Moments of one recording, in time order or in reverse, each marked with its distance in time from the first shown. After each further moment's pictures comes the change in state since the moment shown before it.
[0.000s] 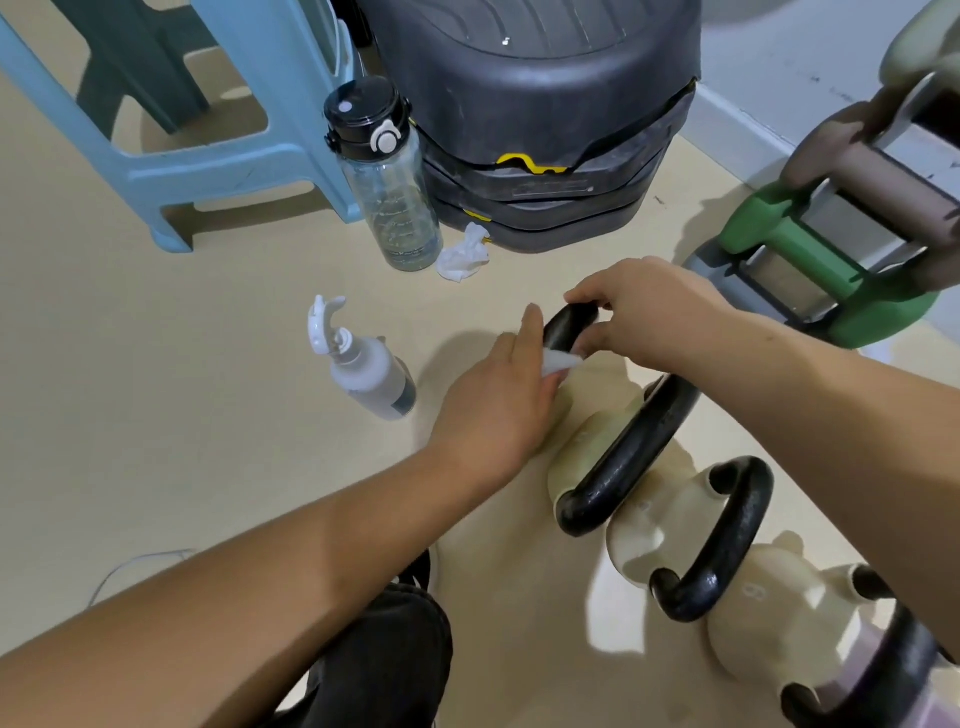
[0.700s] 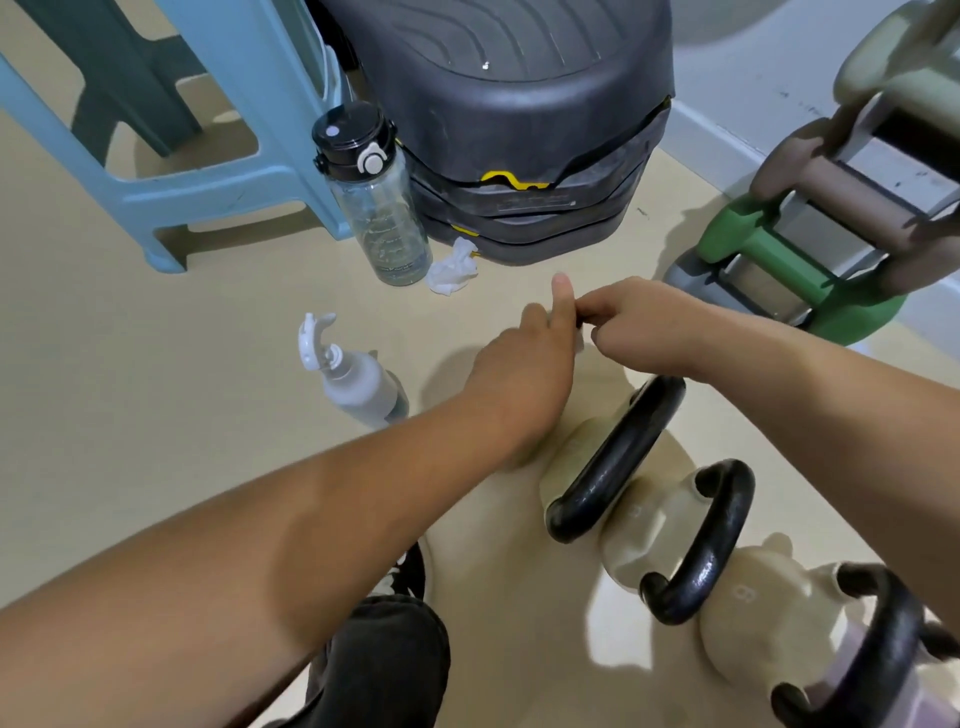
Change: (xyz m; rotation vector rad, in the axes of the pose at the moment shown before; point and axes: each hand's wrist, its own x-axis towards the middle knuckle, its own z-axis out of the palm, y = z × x) left_hand 0.047 0.034 -0.004 0.366 -0.140 0.060; right_hand -0.022 0.002 -0.016 0.233 -0.138 0.012
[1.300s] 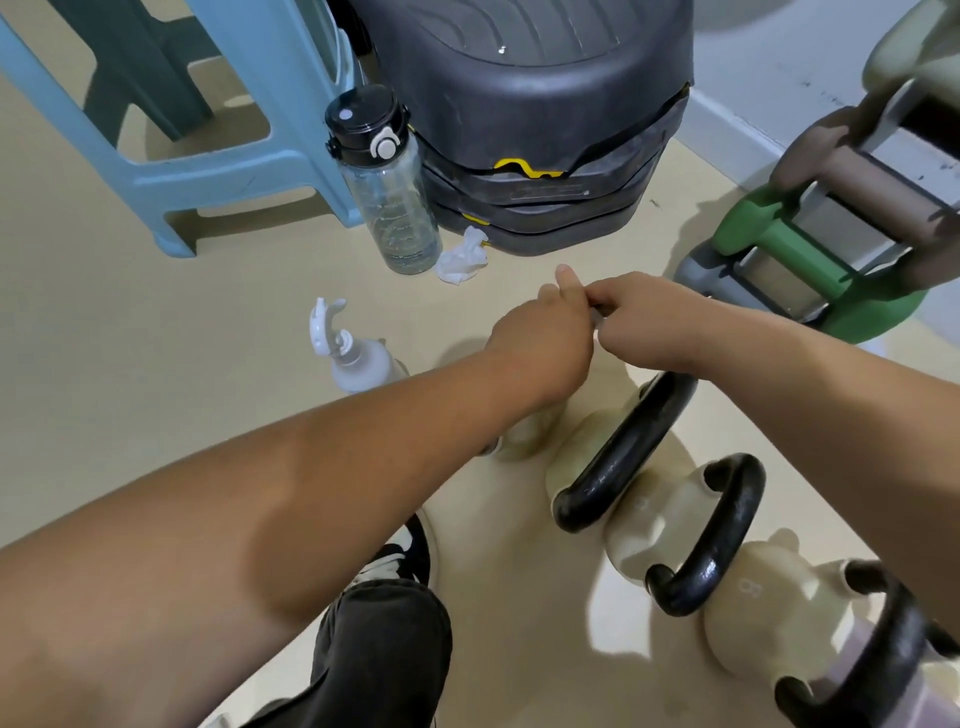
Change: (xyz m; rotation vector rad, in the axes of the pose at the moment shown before) left_hand 0.017 0.001 -0.010 -0.002 -0.076 -0.032; right_hand 0.007 -0.005 0.012 0.055 0.032 0.048
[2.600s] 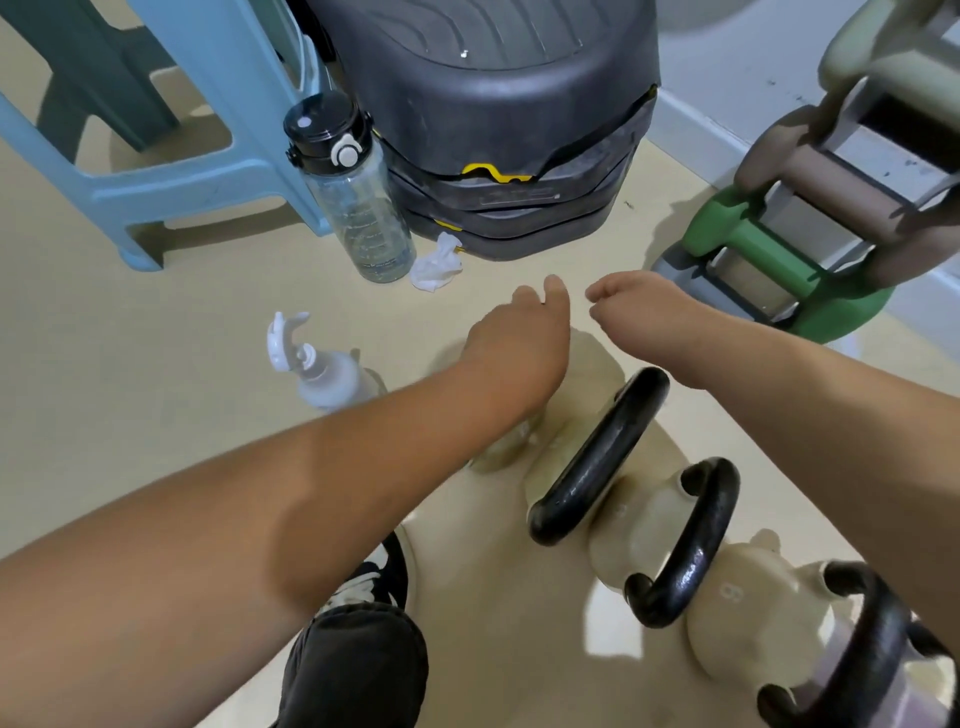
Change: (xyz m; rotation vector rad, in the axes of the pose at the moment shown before) left_hand 0.004 0.011 -0.001 0.145 0.001 -0.004; right_hand 0.019 0.027 0.000 0.374 0.127 0.241
